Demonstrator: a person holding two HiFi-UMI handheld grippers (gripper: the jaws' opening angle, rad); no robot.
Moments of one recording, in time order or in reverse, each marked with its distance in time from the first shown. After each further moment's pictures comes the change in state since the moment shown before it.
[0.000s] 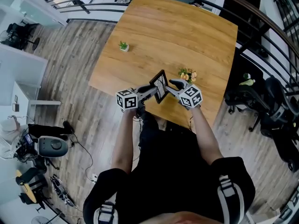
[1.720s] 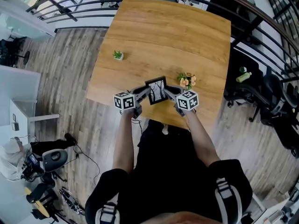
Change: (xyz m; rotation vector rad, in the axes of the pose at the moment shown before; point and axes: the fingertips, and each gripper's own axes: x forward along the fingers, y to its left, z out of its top) left arm -0.006 0.081 0.013 -0.051 0.083 0.091; right arm 0.029 -0.016 -0.013 0.318 -0.027 -0.120
